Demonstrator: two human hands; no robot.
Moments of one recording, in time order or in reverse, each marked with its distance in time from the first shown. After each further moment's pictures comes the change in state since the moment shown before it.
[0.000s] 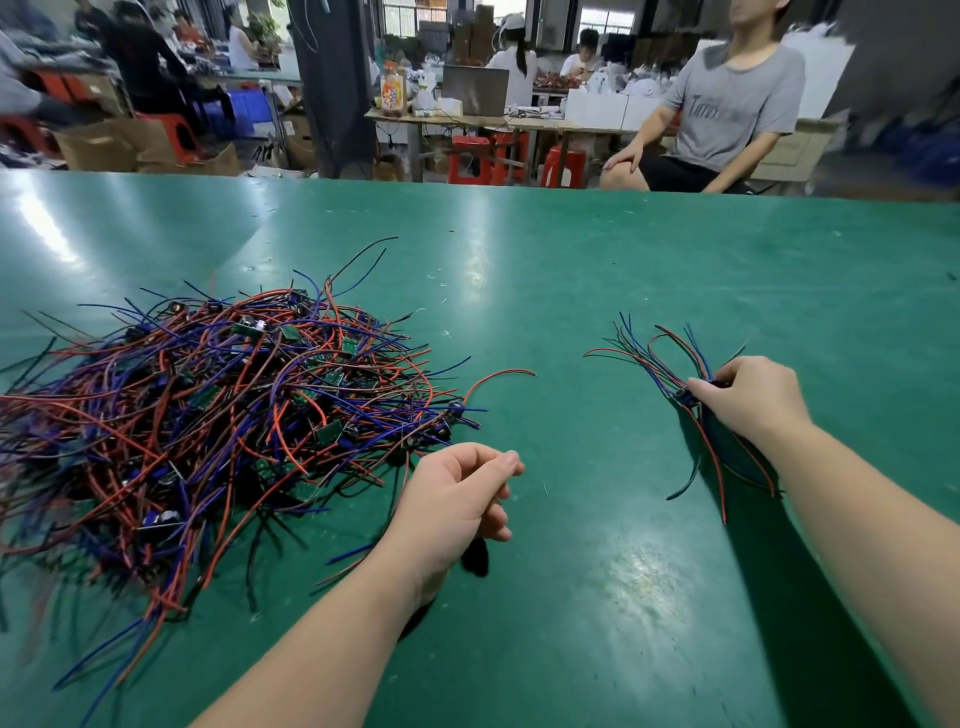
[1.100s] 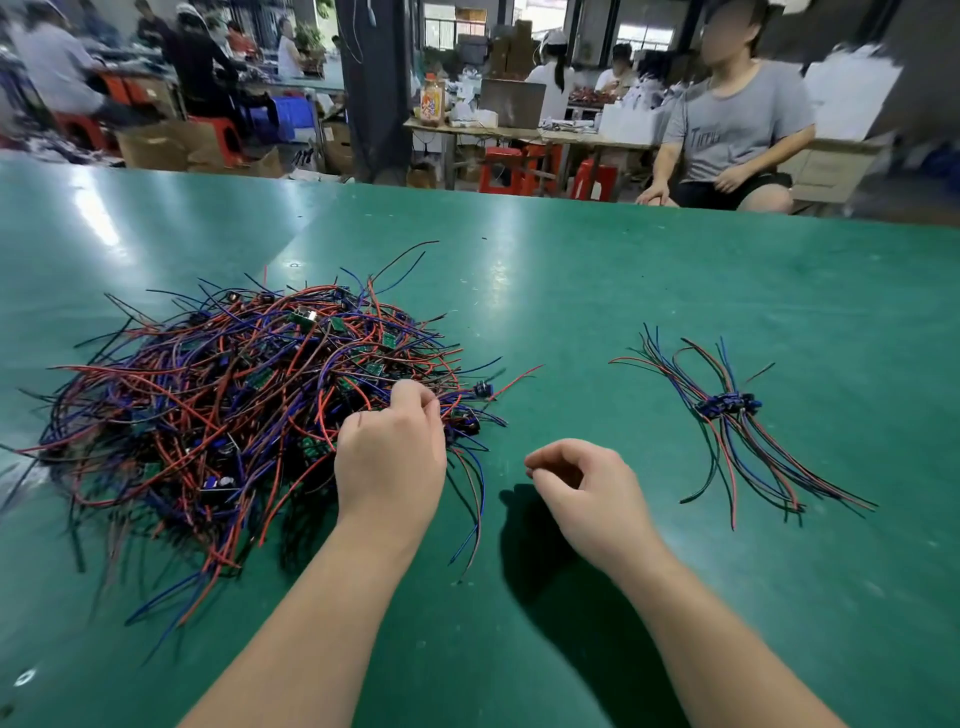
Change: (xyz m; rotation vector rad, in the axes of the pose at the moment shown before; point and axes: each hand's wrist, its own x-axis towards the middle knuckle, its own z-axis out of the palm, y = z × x) left_hand -0.002 0.021 -0.047 1.256 0.624 0.555; right_hand -0.179 -0.116 0.024 0.627 -0.341 -0.286
